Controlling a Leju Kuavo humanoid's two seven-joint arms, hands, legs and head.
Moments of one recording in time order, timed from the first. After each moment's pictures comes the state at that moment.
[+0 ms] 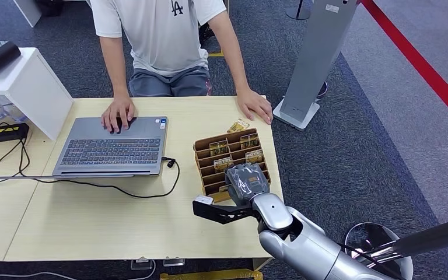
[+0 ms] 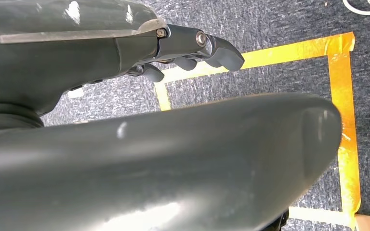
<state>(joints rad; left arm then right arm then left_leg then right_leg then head) -0.12 0.10 -1.19 -0.20 1.16 0.08 -0.08 -0.52 -0.16 0.92 -1.25 0.99 -0.02 0.55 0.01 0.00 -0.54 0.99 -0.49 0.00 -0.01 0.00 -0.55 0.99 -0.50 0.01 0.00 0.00</state>
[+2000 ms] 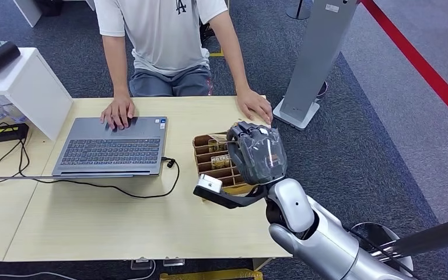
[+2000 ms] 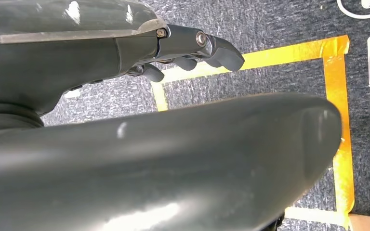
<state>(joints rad) -0.12 0.09 -1.19 -0.20 1.16 0.08 -0.09 -0.52 -0.20 0.81 -1.57 1.20 -0.49 0.44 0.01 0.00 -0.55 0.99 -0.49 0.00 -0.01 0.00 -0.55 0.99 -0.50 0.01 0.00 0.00</state>
